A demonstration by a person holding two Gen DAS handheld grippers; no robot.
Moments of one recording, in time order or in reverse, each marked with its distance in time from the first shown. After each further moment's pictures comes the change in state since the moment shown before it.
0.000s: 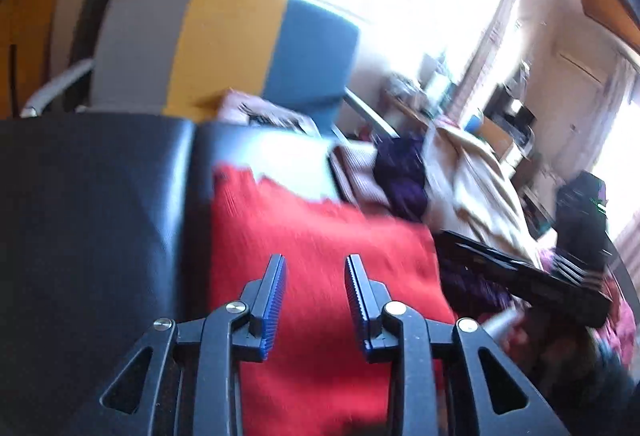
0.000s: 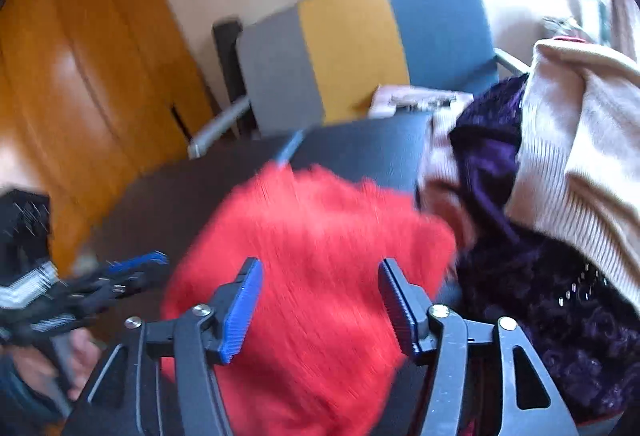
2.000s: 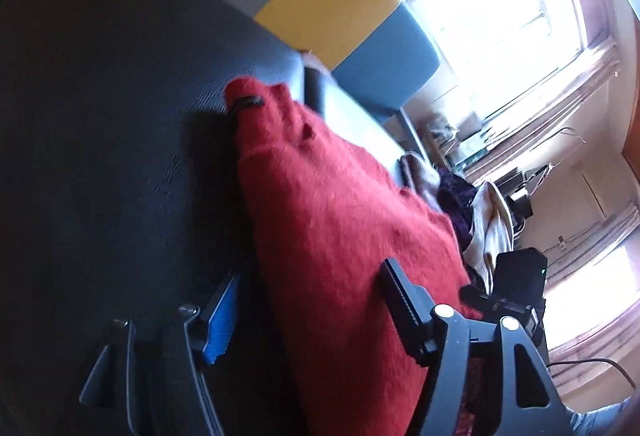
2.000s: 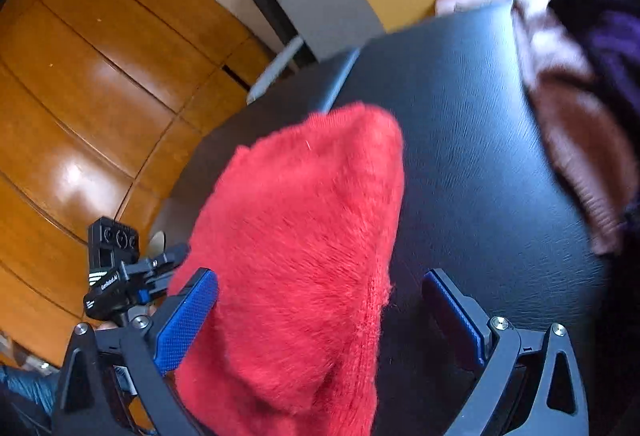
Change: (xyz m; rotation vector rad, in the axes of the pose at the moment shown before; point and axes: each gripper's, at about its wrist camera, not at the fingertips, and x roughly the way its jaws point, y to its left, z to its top) left arm 0.021 0.158 -0.064 -0.435 0.058 -0.123; right arm 0.113 -0.027 -0.044 0.086 0.323 0.351
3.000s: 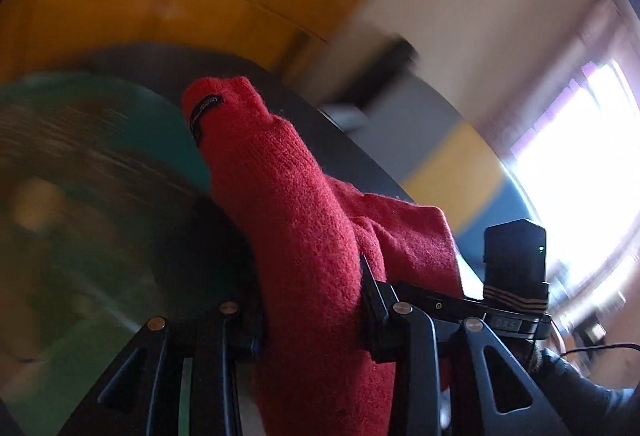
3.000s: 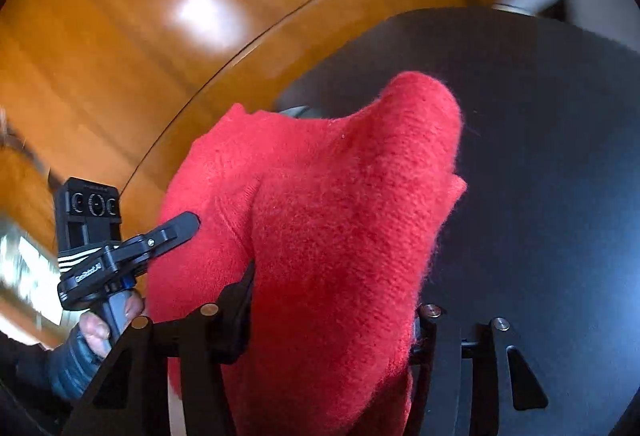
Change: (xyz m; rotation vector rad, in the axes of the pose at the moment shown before) left arm -0.333 0.126 -0.066 -0.245 -0.581 0.437; right arm 0.267 0.350 -0.019 -0.565 0.438 0.389
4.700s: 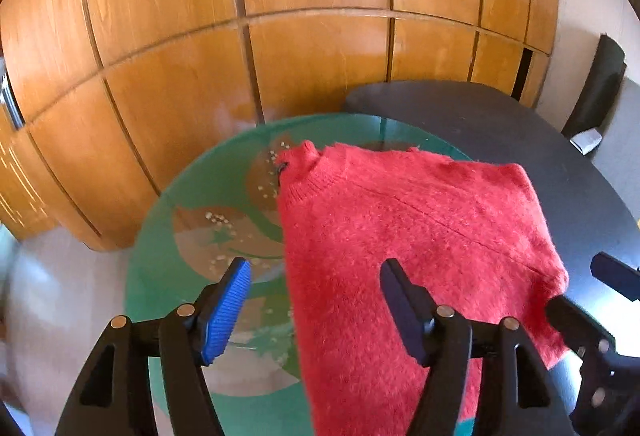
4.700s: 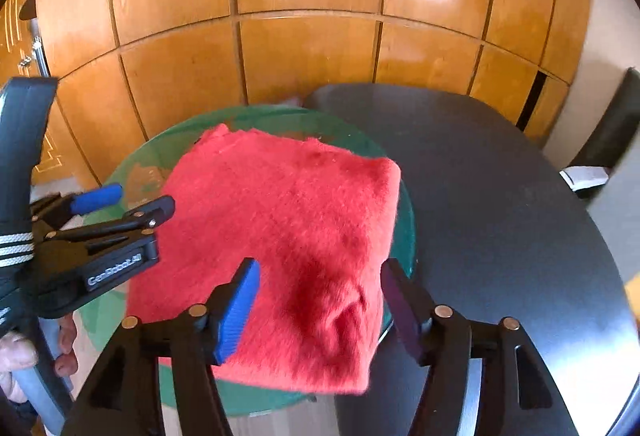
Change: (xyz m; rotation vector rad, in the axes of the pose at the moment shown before) left arm -0.018 0.020 -0.010 -0.021 -0.089 0.950; right arm 0.097 0.166 0.033 -0.505 0.043 -0.374
